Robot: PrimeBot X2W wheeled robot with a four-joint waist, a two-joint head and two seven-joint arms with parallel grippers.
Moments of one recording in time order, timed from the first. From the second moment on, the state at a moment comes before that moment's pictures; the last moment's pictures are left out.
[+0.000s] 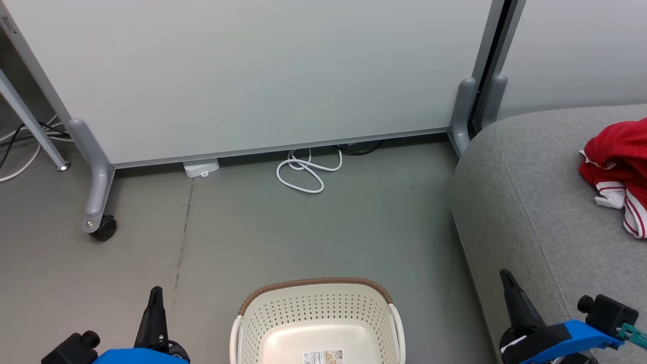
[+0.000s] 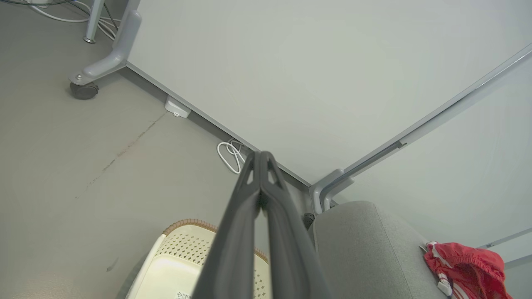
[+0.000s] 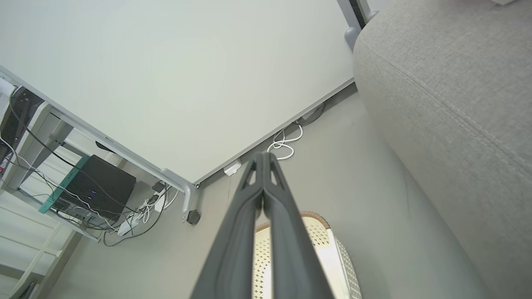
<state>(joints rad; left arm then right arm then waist) 0.04 0.09 -0.02 0.30 -0.82 -0.13 -0.12 -0.02 -0.05 -0.01 0.28 0.69 0.13 -0.03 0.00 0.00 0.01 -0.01</state>
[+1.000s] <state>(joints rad) -0.02 0.08 0.03 0.28 -1.15 -0.13 -0.03 -0.05 -0.05 -0.06 0.27 1.07 0.13 0.03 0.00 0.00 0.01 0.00</state>
